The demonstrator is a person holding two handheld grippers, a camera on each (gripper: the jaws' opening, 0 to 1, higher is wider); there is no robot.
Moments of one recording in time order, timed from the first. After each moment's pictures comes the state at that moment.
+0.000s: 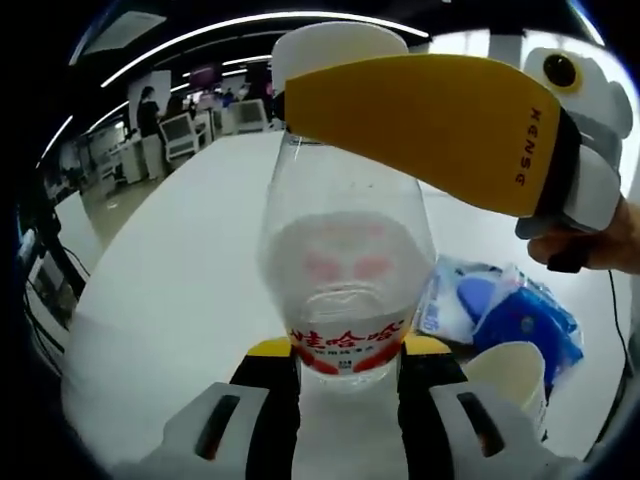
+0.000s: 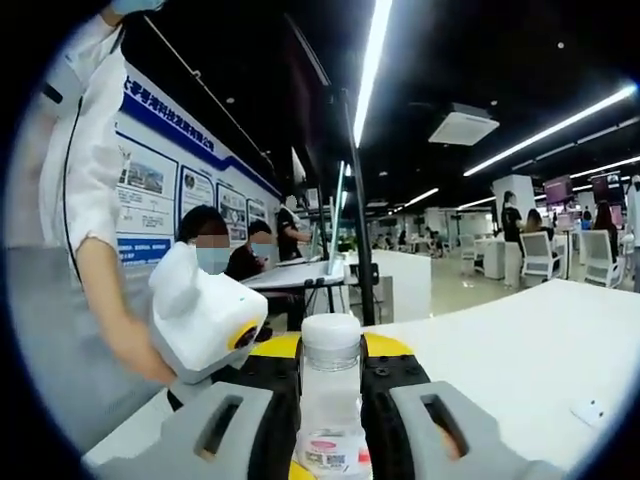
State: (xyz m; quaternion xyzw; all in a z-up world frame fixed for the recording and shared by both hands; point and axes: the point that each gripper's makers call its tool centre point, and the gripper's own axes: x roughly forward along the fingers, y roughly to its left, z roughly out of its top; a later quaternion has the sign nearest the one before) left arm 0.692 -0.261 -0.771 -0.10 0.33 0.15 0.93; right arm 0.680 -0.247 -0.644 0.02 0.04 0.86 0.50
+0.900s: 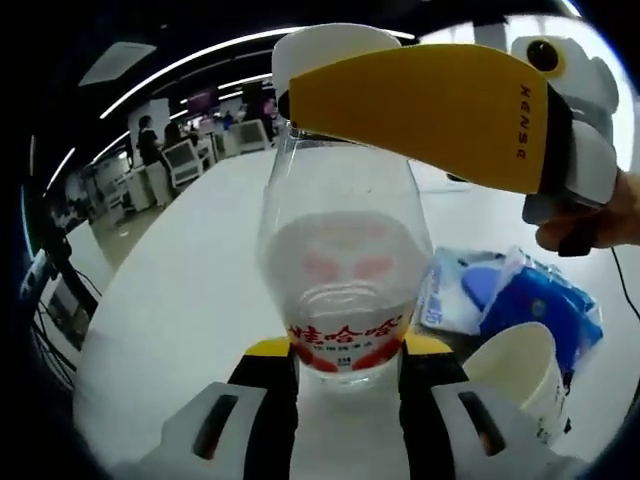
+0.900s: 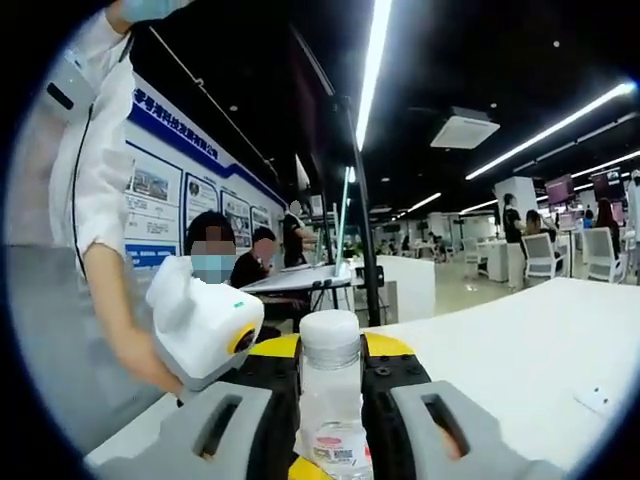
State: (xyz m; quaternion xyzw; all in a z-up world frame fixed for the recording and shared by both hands) left arm 0.697 -0.272 -0.773 -0.05 0.30 0.16 0.94; right arm 0.681 -0.267 -0.647 0.04 0.03 0.87 0.50
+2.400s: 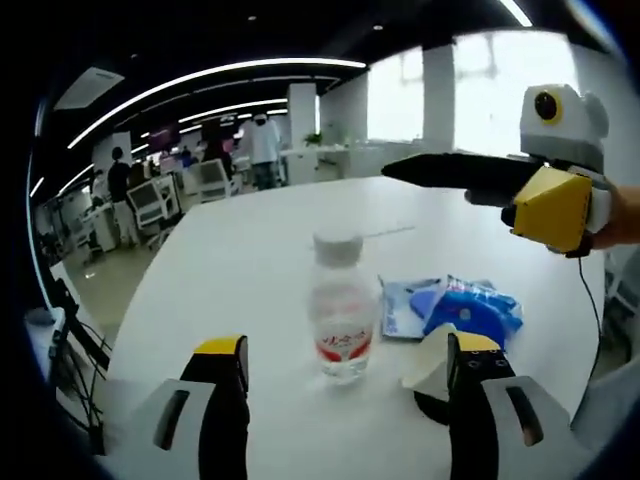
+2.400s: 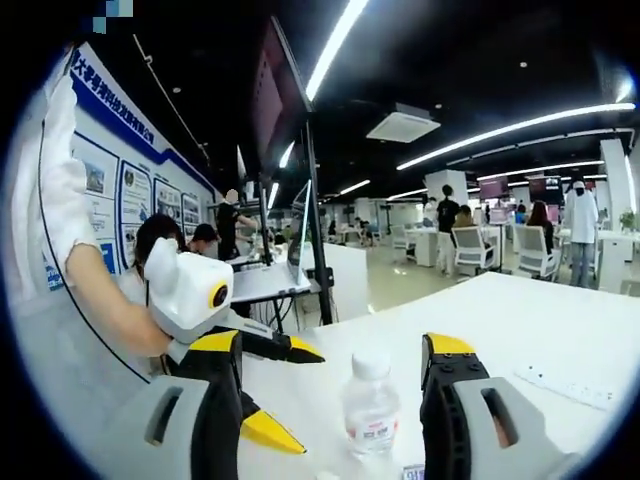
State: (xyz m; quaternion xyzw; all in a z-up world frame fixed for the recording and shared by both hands) left arm 0.642 -0.287 -0.684 -0.02 0.24 0.03 0.97; right arm 0.659 -0.325 -0.587 0.01 0.06 0.75 0.65
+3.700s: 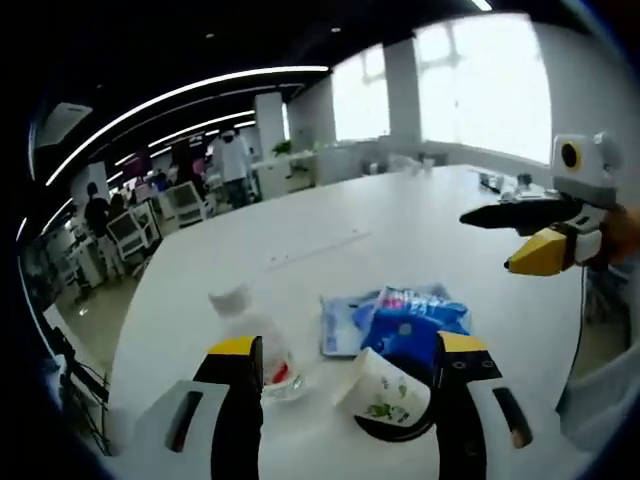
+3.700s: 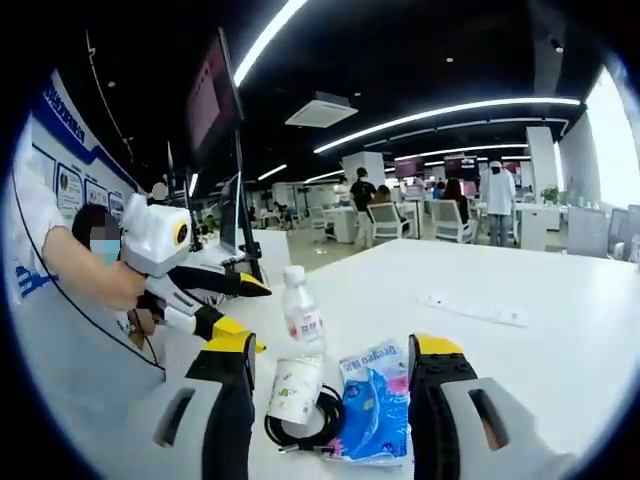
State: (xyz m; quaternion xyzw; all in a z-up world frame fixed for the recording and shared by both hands) left arm 0.670 -0.373 -0.660 0.05 0.25 -0.03 0.97; right arm 0.708 -0.481 -0.629 0.00 0.12 0.62 0.78
